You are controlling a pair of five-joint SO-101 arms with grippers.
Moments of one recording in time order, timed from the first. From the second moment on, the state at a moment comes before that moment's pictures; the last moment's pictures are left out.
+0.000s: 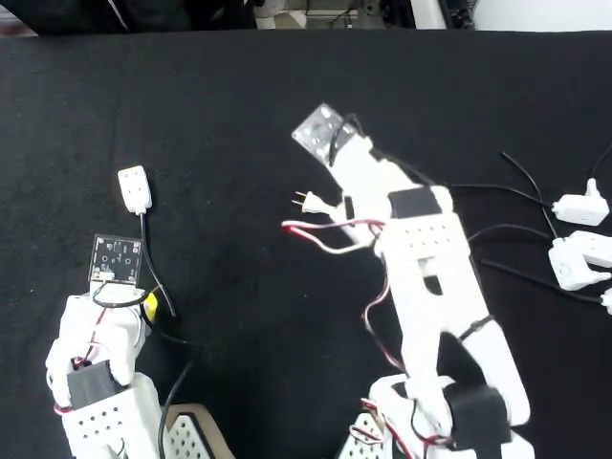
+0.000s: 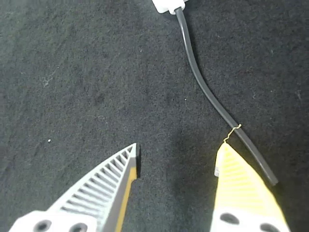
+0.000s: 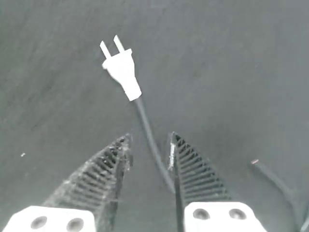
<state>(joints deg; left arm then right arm) -26.5 -103.8 95.9 63.3 -28.7 -9.3 -21.7 36.9 55.8 35.6</state>
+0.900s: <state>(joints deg) -26.5 -103.8 95.9 63.3 -28.8 -20.1 -27.1 53.7 40.4 -48.3</state>
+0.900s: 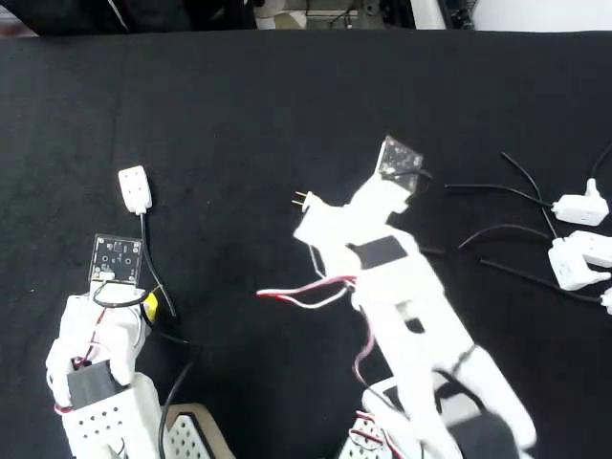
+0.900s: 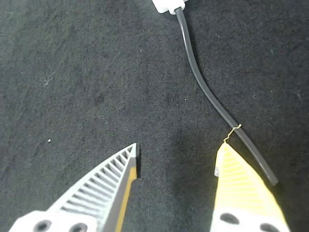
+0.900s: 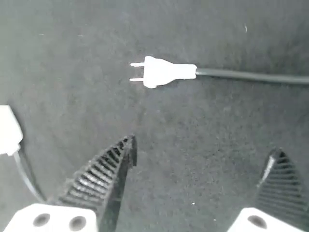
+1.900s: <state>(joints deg) -26.5 -103.8 95.9 63.3 -28.9 -17.1 4.2 38.6 22.9 -77.2</state>
